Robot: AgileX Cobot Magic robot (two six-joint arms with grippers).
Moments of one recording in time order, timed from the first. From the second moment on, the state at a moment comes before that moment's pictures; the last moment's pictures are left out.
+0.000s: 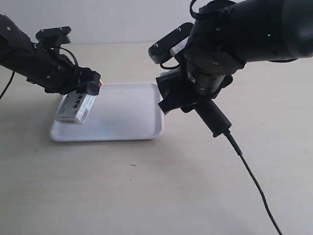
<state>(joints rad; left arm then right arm) -0.28 1.90 -1.12 -0.62 0.41 0.49 0.88 1.80 -1.16 -0.62 0.76 0.61</state>
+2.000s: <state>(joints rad) -0.41 2.01 -1.14 -0.61 0.34 0.80 0.58 1.98 -1.04 -0.53 0.37 0.77</state>
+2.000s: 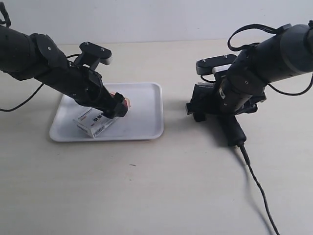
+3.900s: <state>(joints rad) -0.29 0.50 -0.26 -1.02 0.15 0.77 0.58 0.75 -0.31 -0.58 -0.02 0.86</state>
